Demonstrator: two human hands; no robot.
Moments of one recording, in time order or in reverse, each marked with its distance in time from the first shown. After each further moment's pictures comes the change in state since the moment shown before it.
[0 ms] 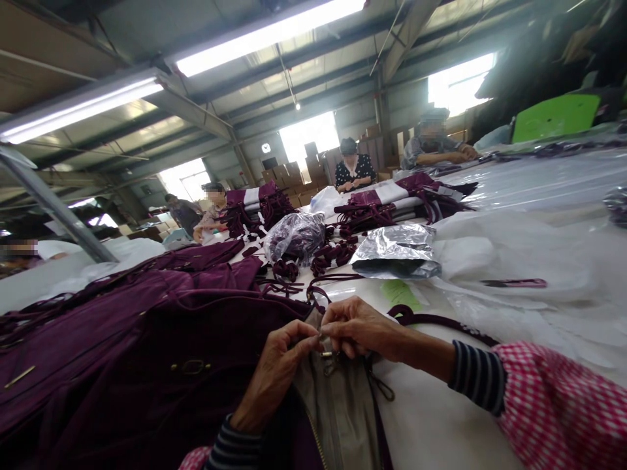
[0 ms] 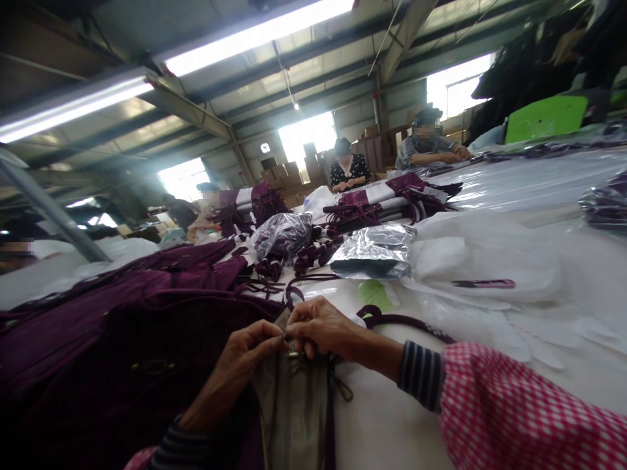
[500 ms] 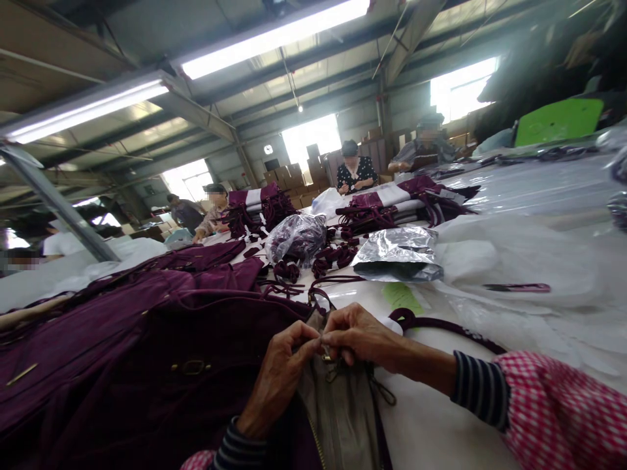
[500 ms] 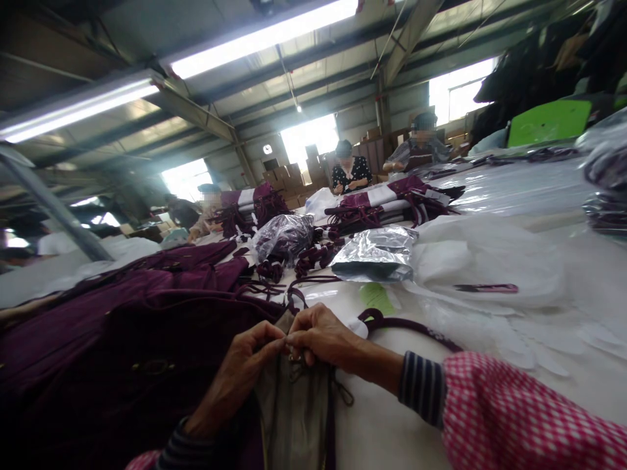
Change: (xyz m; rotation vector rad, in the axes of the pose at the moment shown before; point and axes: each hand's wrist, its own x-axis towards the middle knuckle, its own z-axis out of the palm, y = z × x) left_hand -0.003 0.000 0.005 0.109 0.028 0.063; right_hand -0.002 -0.002 0.013 -0.054 0.082 0.016
